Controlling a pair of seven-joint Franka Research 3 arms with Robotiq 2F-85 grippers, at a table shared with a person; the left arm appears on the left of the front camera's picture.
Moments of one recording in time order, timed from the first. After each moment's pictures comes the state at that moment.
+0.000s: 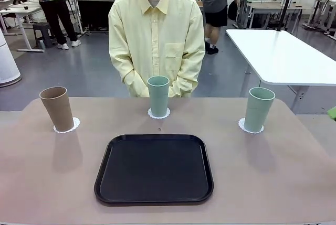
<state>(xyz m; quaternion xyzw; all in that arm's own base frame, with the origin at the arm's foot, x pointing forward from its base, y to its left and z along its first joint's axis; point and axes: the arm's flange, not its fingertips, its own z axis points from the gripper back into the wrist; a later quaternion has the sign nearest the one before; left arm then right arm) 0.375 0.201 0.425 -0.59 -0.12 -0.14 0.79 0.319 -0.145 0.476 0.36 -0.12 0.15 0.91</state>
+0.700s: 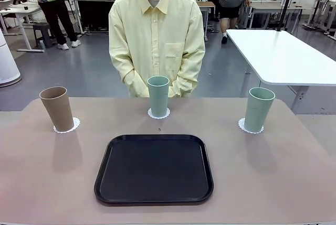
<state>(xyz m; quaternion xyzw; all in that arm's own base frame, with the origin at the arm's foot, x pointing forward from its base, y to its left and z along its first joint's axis) 0.375 0.200 0.425 -0.59 -0.12 -0.14 0.79 0.324 -0.293 0.453 0.67 -0.14 0.04 0.72</state>
